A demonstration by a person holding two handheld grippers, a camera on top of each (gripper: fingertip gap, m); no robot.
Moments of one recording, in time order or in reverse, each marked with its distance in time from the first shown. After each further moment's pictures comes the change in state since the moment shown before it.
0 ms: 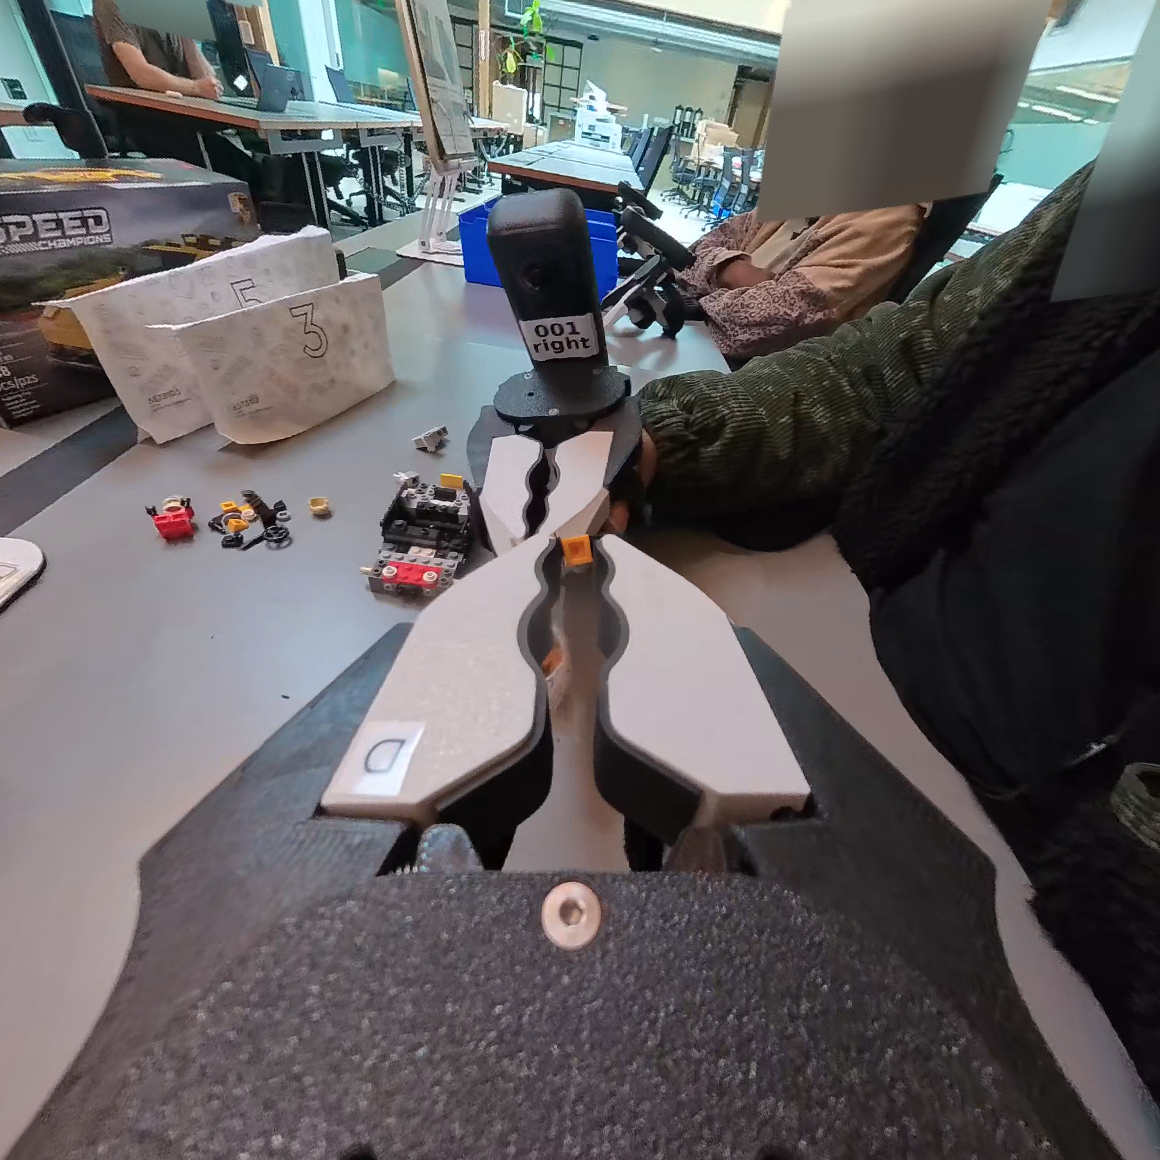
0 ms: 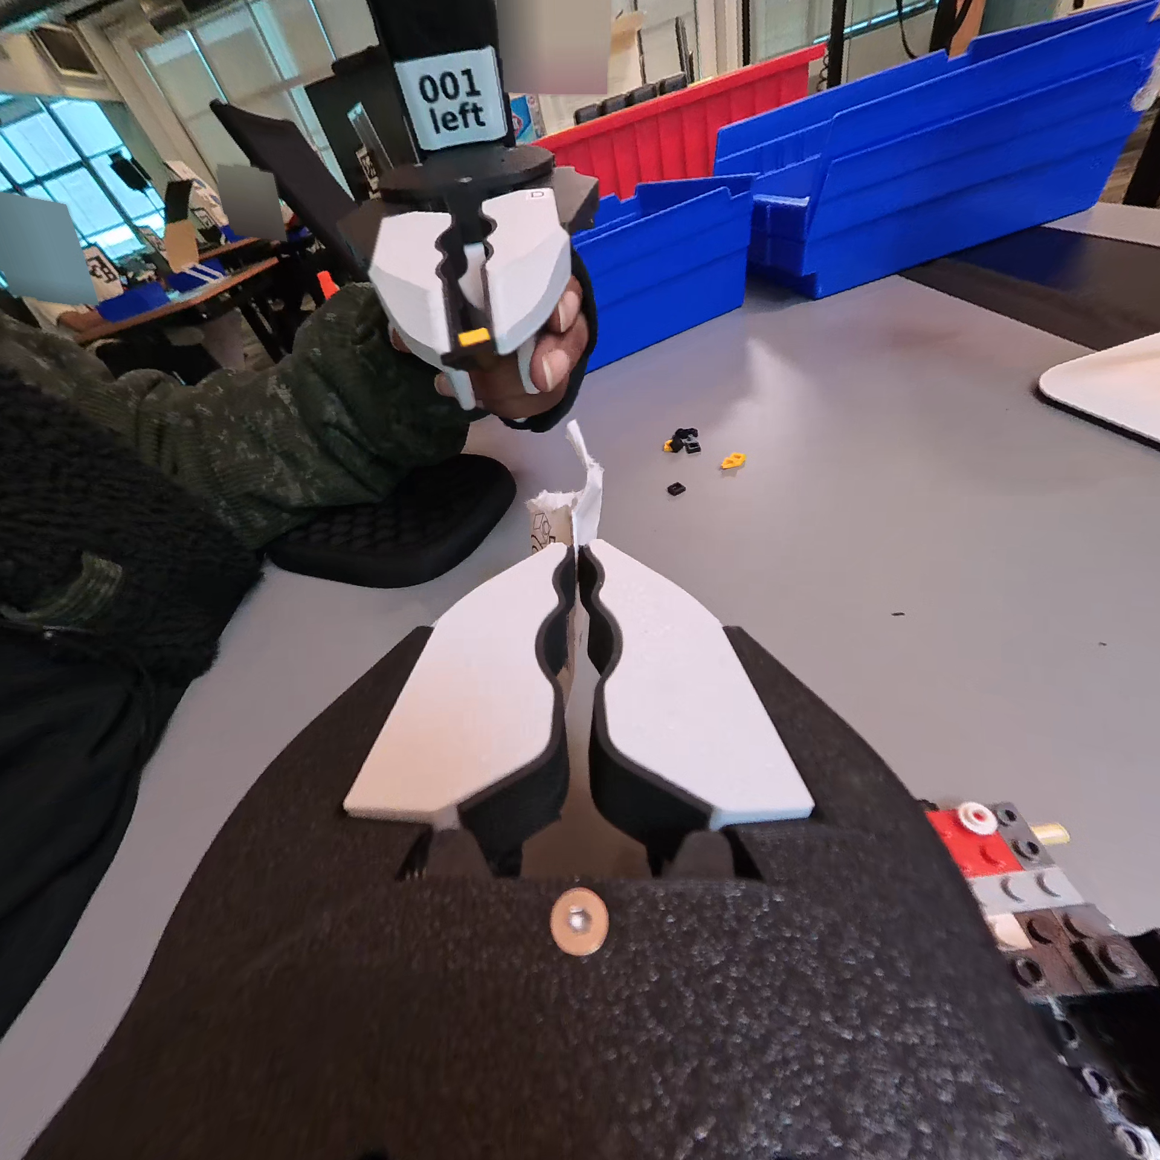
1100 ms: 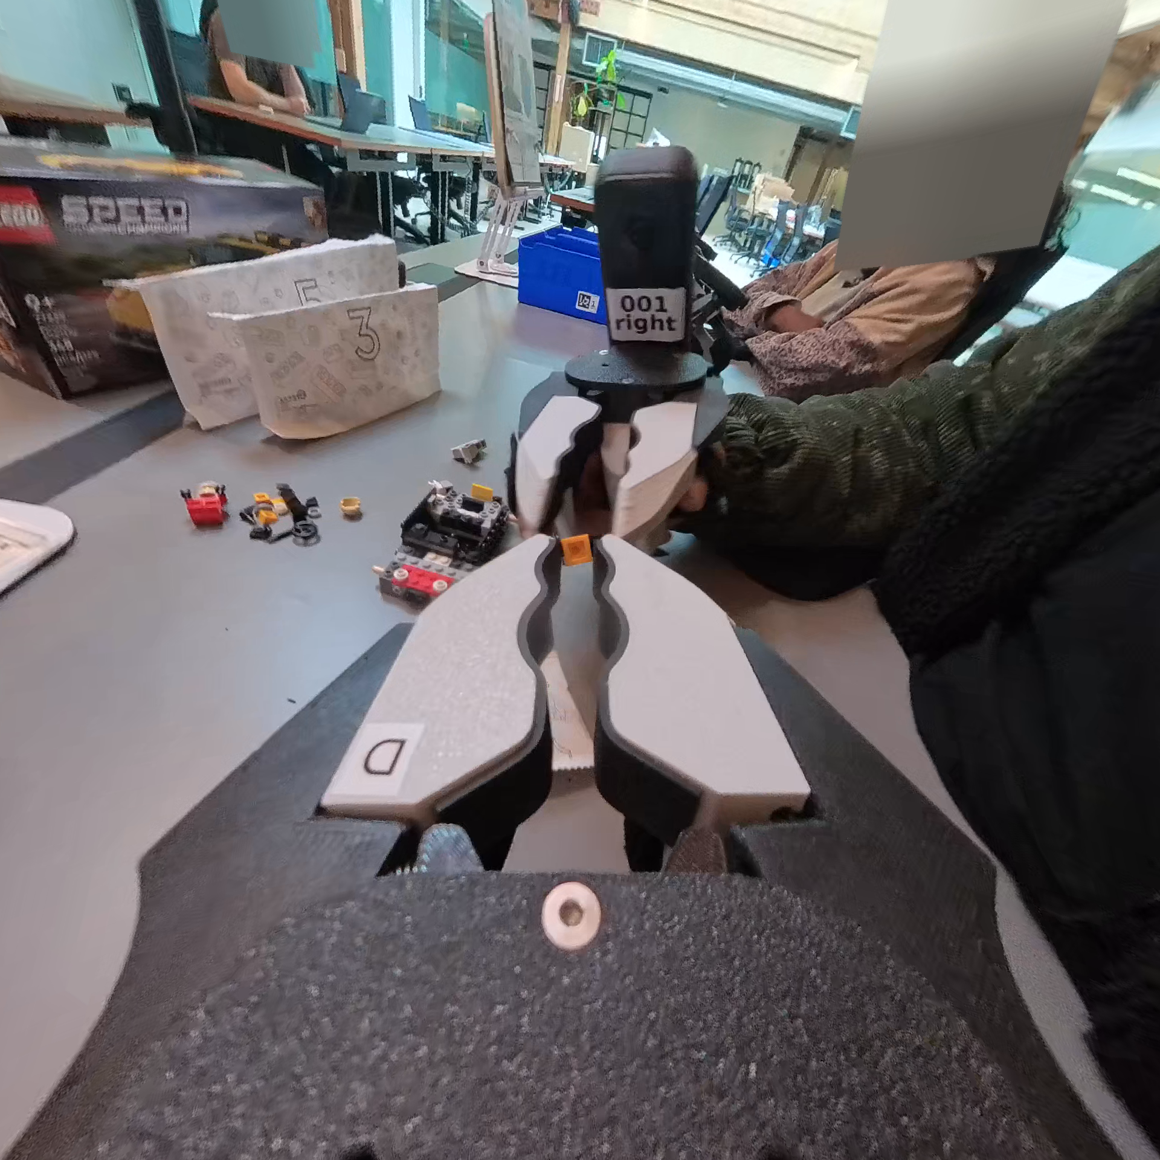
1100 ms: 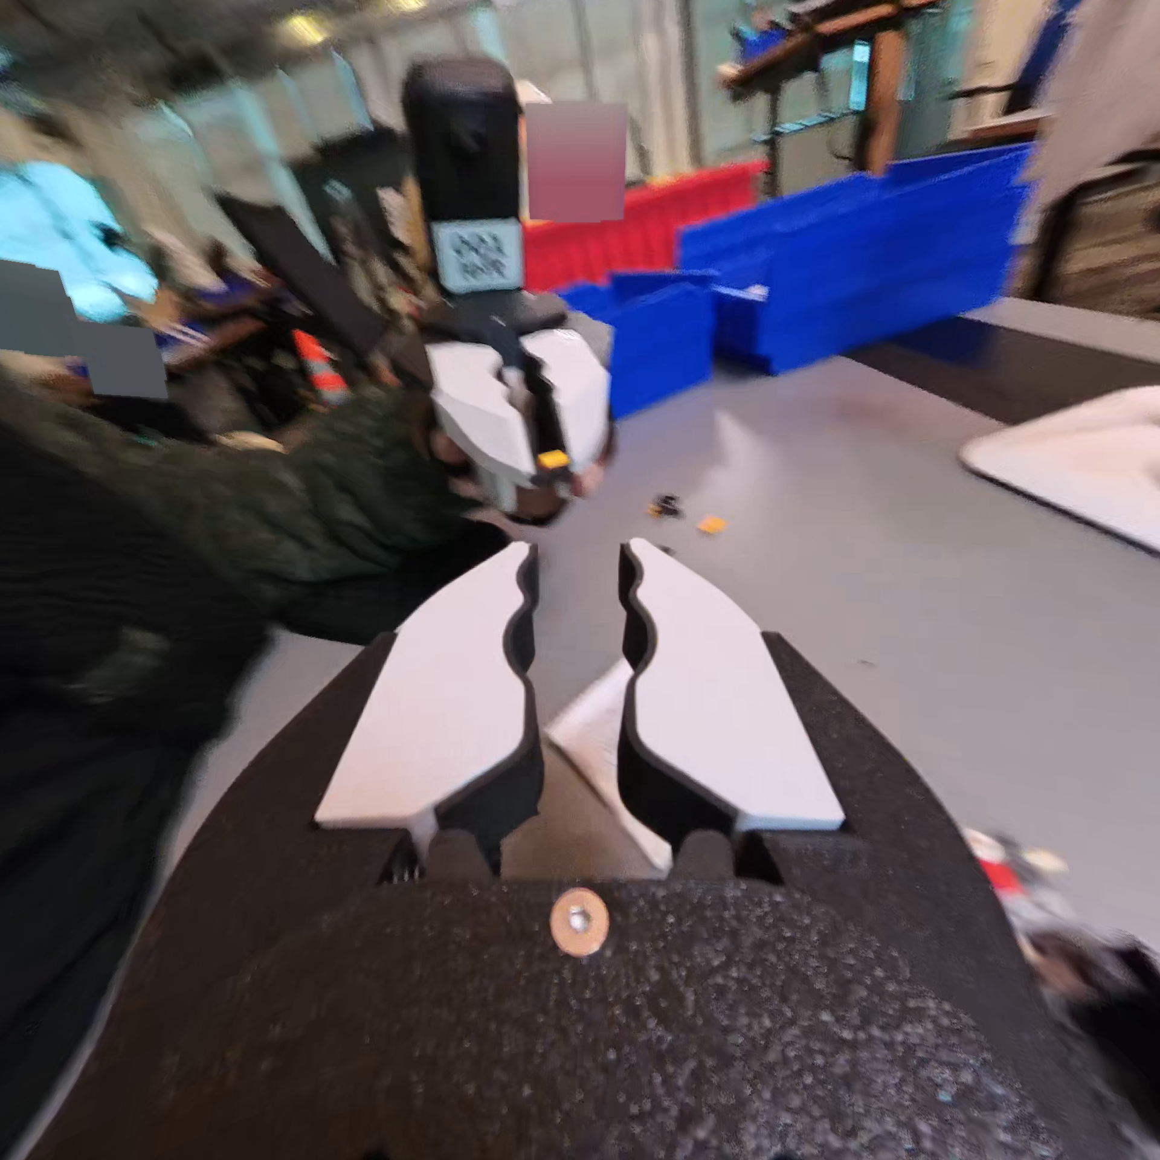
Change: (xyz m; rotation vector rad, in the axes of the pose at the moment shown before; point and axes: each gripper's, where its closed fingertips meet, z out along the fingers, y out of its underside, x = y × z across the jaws) left arm -0.014 -0.003 0.015 0.048 -0.085 -0.070; right arm -0.005 -0.032 -0.012 0.089 0.059 -0.009
